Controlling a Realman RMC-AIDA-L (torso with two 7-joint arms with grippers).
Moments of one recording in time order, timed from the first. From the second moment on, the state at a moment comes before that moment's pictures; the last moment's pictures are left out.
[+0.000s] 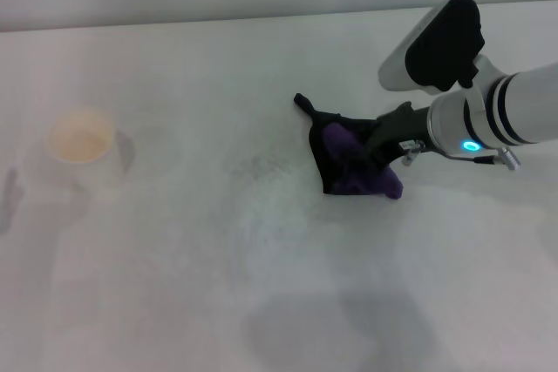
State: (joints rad) left arm -0.31 -2.08 0.79 -0.05 -2.41 -1.35 2.68; right arm 0.44 2.01 1.48 1.06 -2.31 0.83 -0.79
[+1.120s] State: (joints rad) left arm -0.30 -2.08 0.79 -0.05 -2.43 -1.35 2.68; right arm 0.36 2.01 1.72 0.96 -1.24 0.89 -1.50
